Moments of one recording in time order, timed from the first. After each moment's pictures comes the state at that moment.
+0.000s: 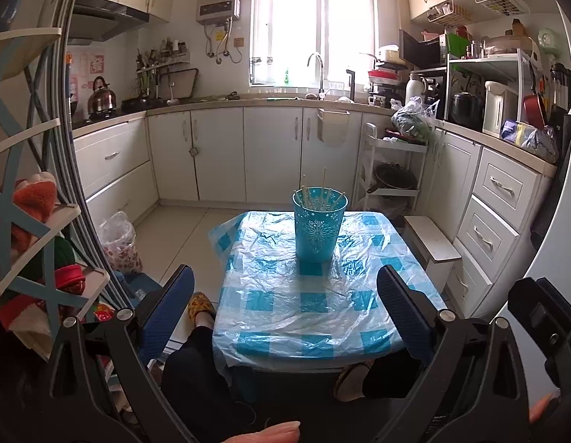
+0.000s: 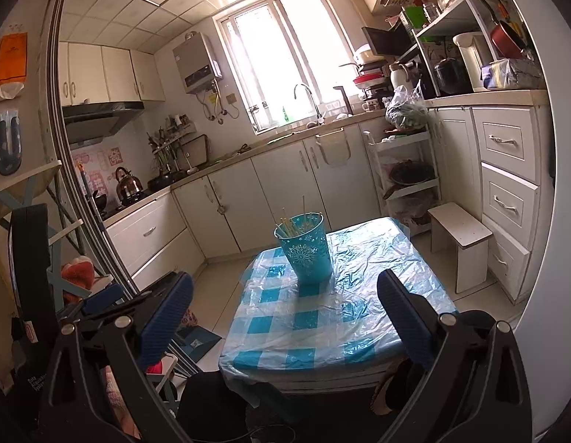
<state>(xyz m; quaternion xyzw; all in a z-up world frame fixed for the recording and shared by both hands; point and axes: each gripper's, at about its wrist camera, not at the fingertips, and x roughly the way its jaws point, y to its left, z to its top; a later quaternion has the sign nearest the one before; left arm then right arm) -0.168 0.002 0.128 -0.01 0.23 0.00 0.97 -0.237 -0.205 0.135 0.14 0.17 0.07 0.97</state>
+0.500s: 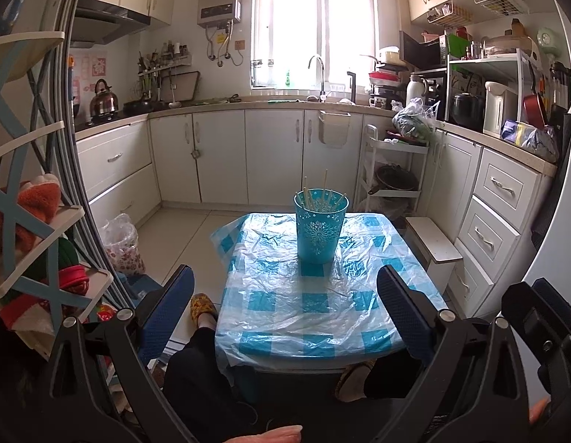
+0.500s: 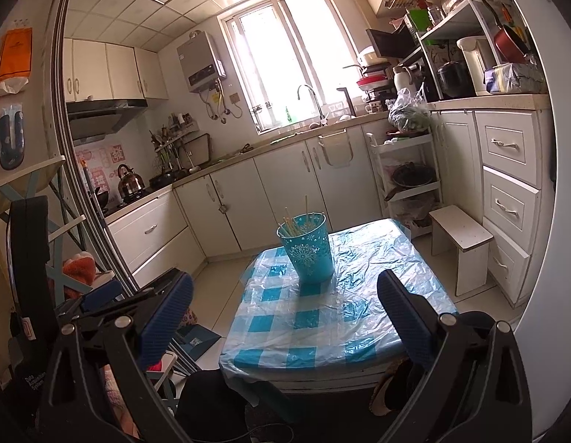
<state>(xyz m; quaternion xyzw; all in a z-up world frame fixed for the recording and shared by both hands) -0.172 0.002 0.129 0.00 0.23 0.00 0.97 -0.240 -0.205 0.134 0.13 0.17 0.07 0.97</state>
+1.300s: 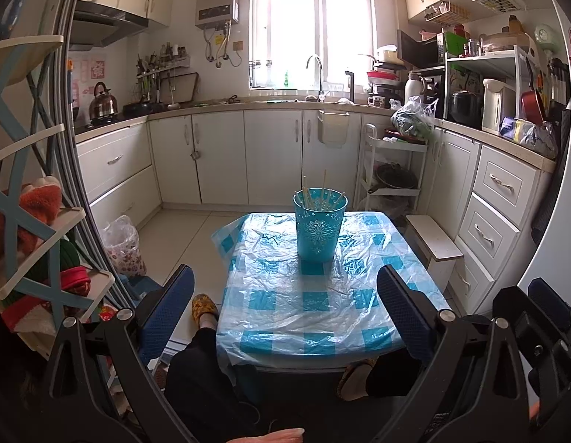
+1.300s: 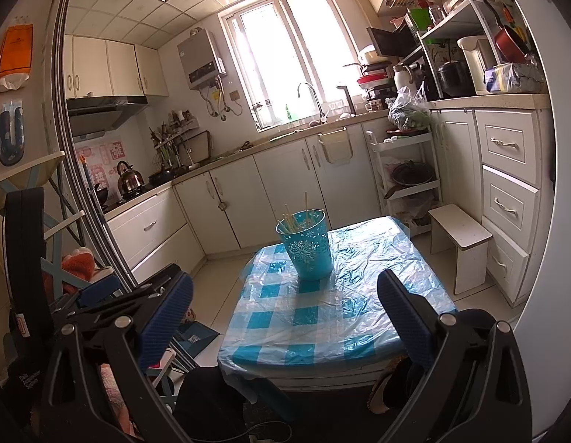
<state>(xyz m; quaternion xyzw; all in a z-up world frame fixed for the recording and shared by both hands) -0.178 0.001 0.131 0.00 0.23 0.00 0.97 -0.241 -0.208 0.132 0.13 0.17 0.07 0.97</state>
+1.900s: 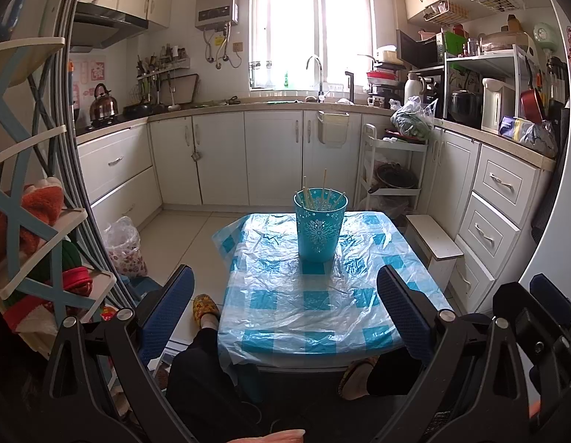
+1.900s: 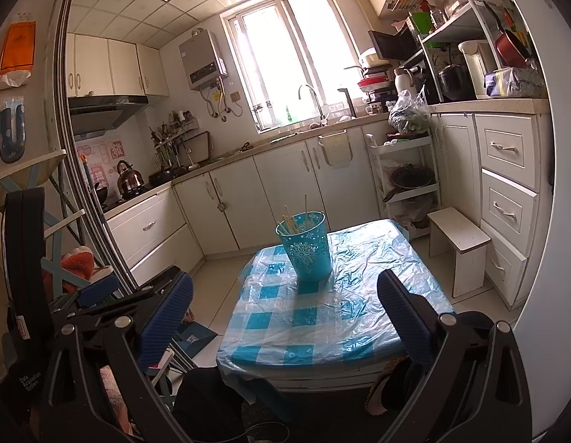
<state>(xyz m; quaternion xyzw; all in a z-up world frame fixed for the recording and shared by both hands) -0.179 0.000 0.131 0.00 0.23 0.00 0.97 -0.242 -0.208 0.132 0.13 0.17 0.07 0.97</state>
